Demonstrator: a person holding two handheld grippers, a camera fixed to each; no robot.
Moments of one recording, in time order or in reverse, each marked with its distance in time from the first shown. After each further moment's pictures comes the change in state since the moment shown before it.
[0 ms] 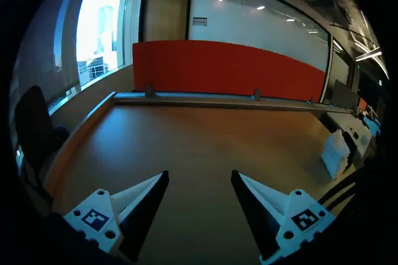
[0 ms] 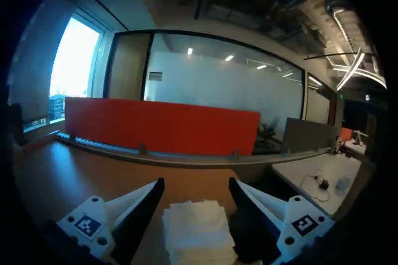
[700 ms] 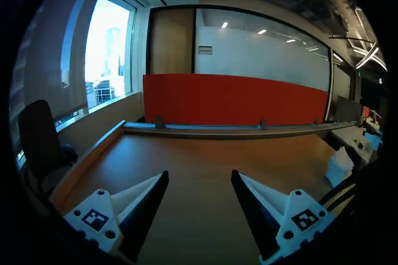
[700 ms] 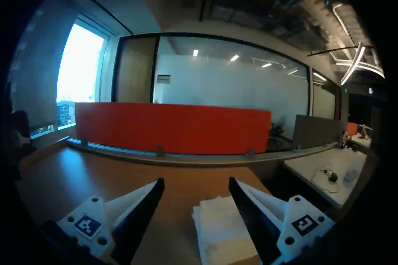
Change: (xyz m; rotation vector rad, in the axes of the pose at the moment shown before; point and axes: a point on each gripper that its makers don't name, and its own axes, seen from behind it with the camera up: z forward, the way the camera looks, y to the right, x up) left arm 0.052 -0.024 -0.018 0.045 0.204 0.006; right arm 0.003 -0.070 -0.023 0.061 0.005 0.043
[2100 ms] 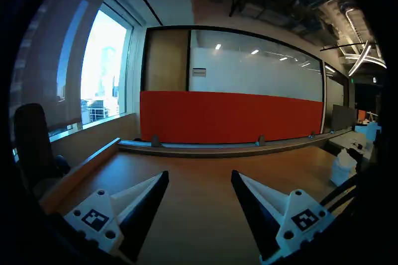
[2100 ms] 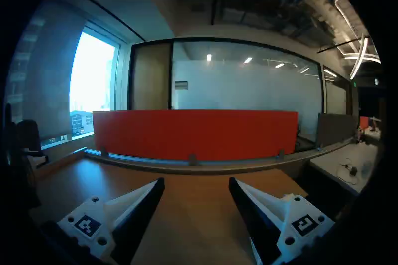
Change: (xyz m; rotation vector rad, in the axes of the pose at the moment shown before) left arm -0.012 -0.019 0.030 -0.057 0.178 0.013; right arm 0.007 -0.125 0.029 0.098 0.041 0.043
